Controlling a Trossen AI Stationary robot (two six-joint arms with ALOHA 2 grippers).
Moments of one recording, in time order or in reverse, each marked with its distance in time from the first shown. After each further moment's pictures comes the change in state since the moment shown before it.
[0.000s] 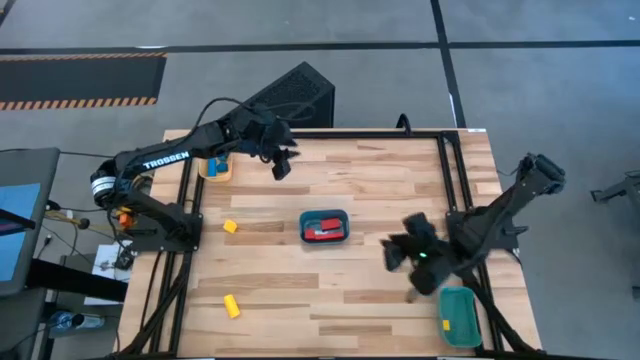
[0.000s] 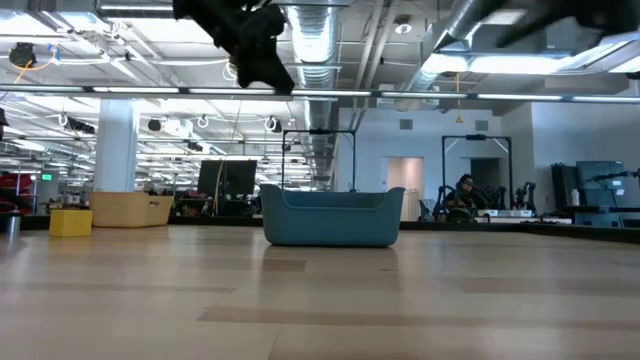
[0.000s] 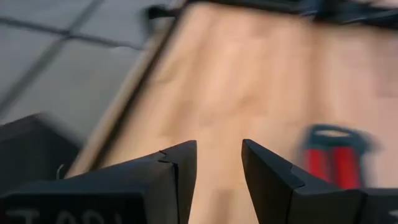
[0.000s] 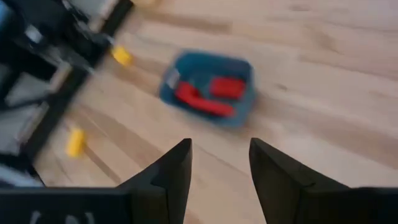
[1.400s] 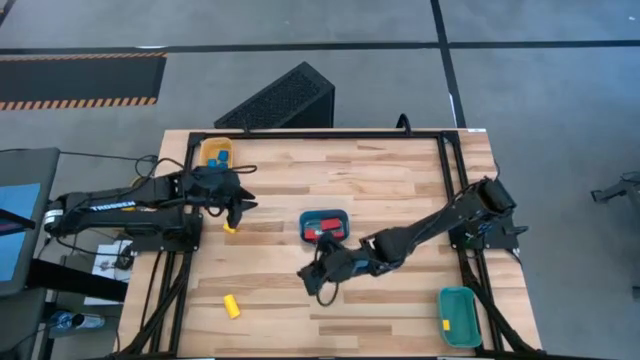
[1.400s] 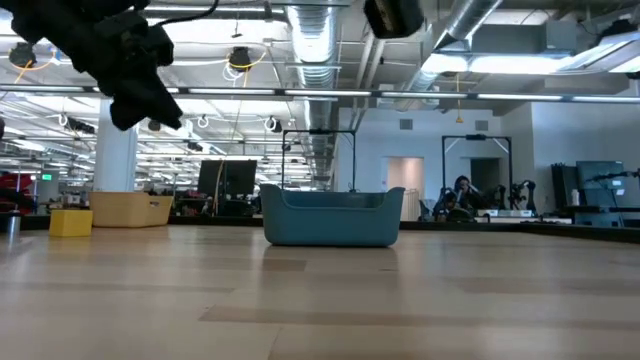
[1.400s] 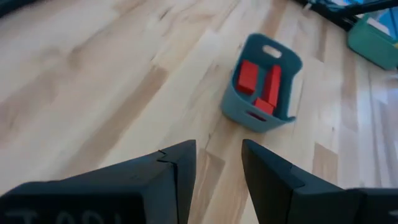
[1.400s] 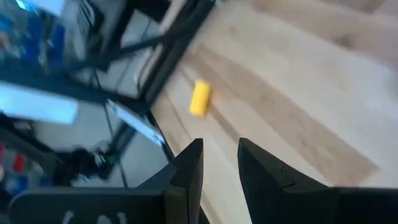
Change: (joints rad) left arm -0.230 -0.736 -0.741 0.050 -0.067 -0.498; right arm -0.252 0.508 0.340 0.740 -0.482 -0.445
